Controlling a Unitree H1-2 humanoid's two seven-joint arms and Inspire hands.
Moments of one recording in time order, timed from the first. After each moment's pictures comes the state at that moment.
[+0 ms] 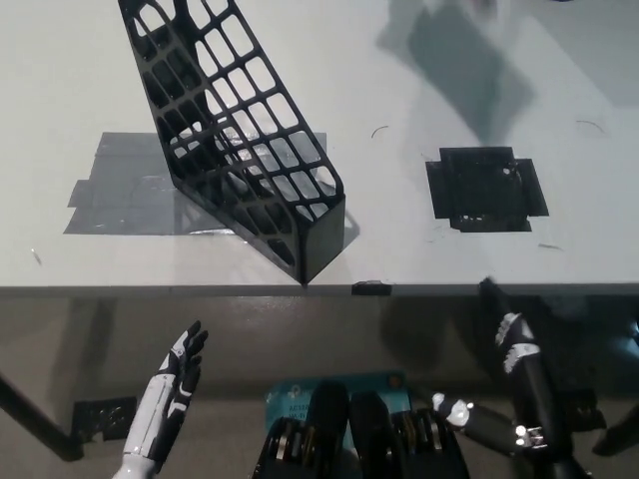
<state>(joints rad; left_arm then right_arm) -0.02 0.18 -0.10 0.29 0.15 -0.42 0.05 0.08 0.00 0.12 -0.21 -0.10 -0.20 -0.02</state>
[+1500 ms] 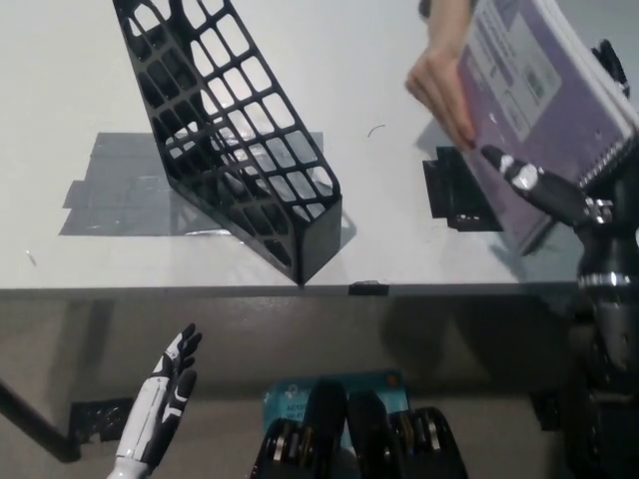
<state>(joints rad) -0.02 0.21 -0.11 0.29 0.16 -0.43 0.07 -0.48 -0.02 -0.12 -0.03 -0.05 -0.05 -0.10</state>
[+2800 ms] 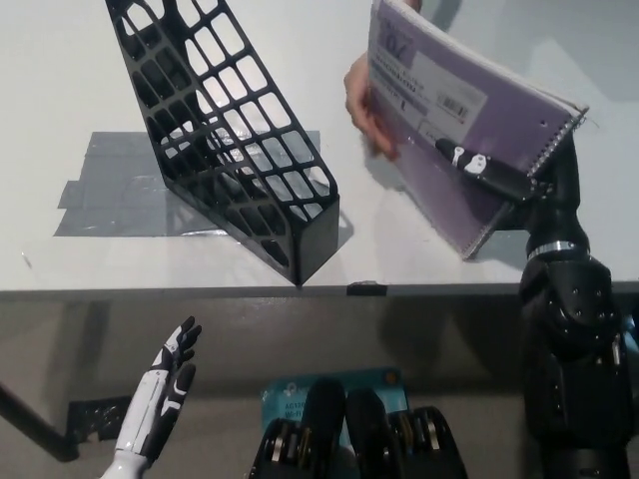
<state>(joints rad) -0.04 0.21 -0.11 0.29 0.16 -0.43 0.07 -0.57 0.06 -0.16 0.14 0.04 0.15 -0.12</state>
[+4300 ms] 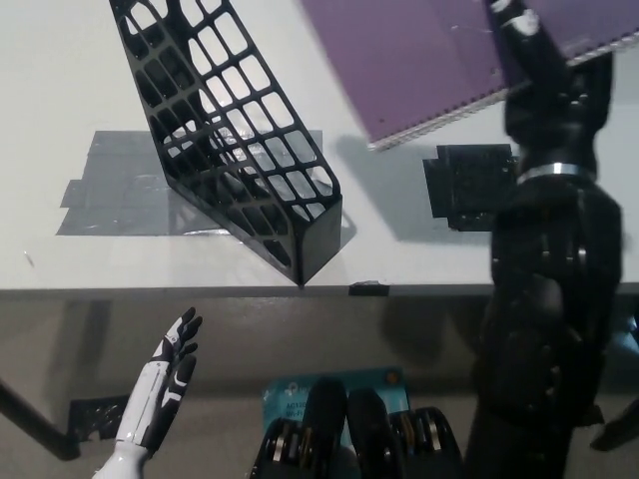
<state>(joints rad) -0.06 0.21 -0.11 0.29 0.15 -0.43 0.07 -0.77 0.31 -0.29 -0.22 0.37 0.35 -0.33</state>
